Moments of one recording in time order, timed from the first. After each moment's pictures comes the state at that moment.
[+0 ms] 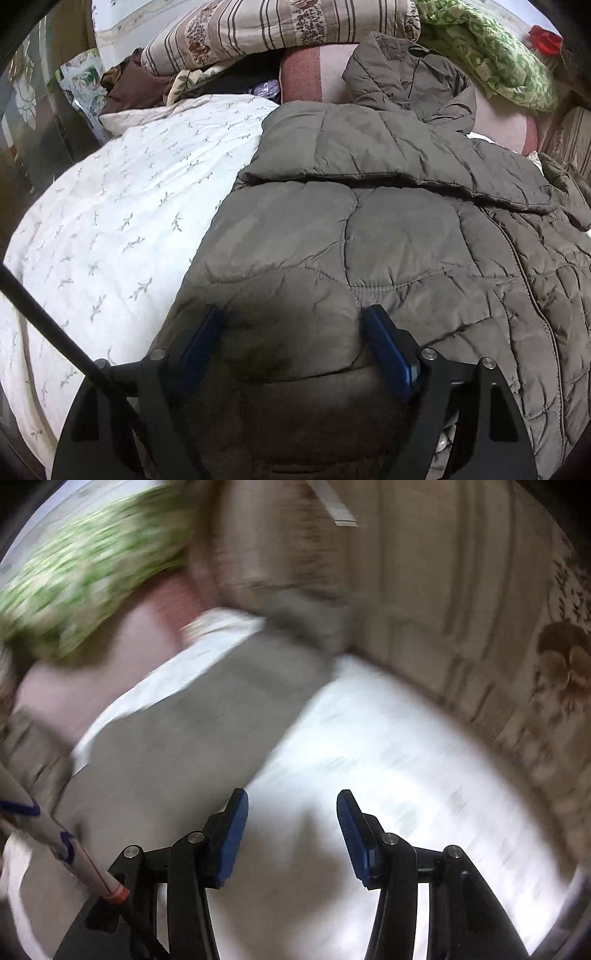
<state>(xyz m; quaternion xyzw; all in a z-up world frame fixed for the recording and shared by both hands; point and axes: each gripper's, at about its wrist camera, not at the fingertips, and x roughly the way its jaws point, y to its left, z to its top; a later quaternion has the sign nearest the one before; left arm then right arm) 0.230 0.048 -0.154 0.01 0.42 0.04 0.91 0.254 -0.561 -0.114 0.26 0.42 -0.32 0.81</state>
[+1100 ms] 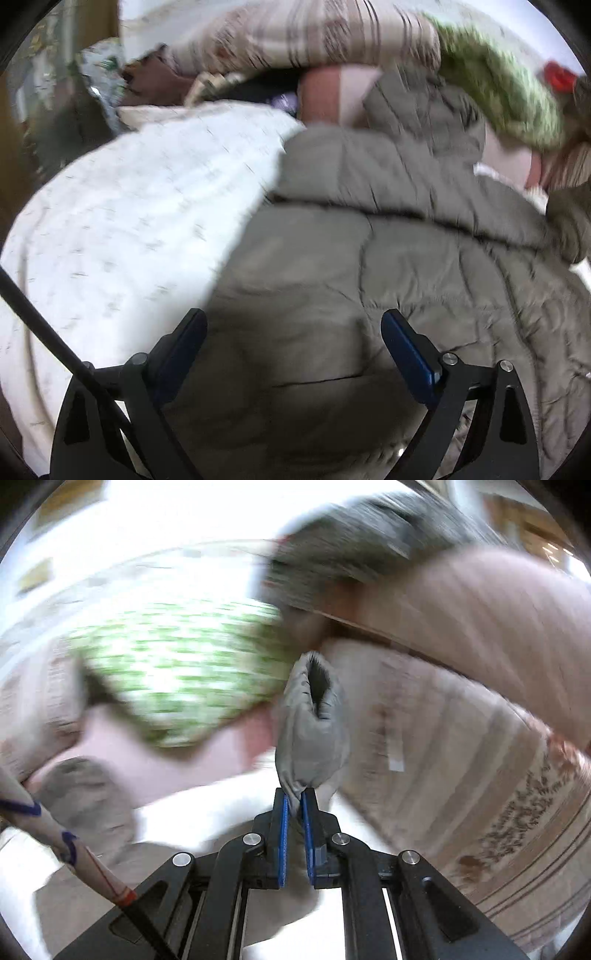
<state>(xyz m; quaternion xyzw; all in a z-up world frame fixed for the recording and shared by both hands) 0.215 0.072 -0.126 -0.04 0.38 0.06 0.92 0.291 -0.420 0.133 0.08 0.31 -0.25 0.91</state>
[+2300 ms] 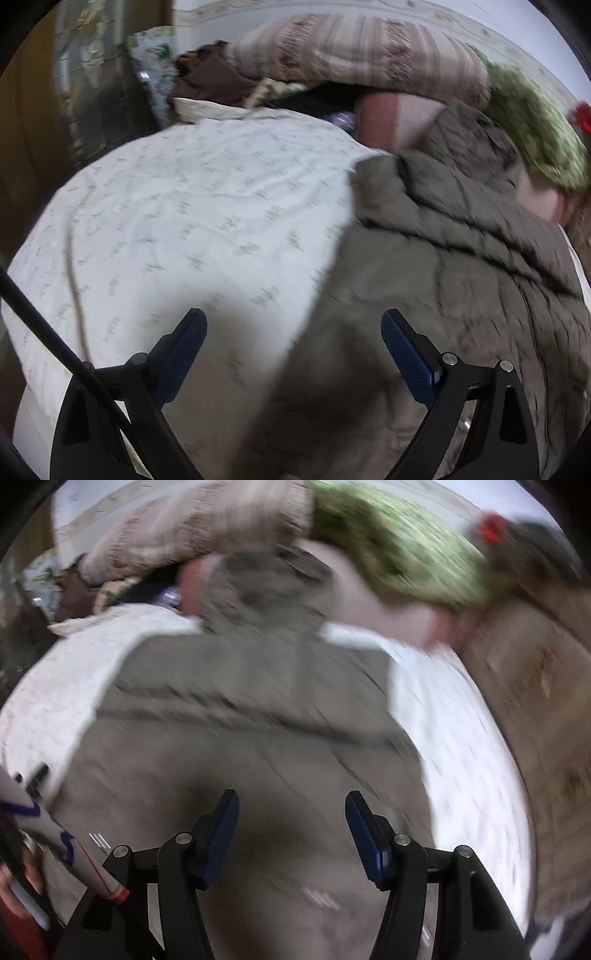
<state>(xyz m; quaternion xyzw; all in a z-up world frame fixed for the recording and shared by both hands) 0.195 0.130 -0.126 -0.07 0.38 0.10 0.92 0.168 -0.207 -0.052 -0.03 0.48 -0.04 0.88</state>
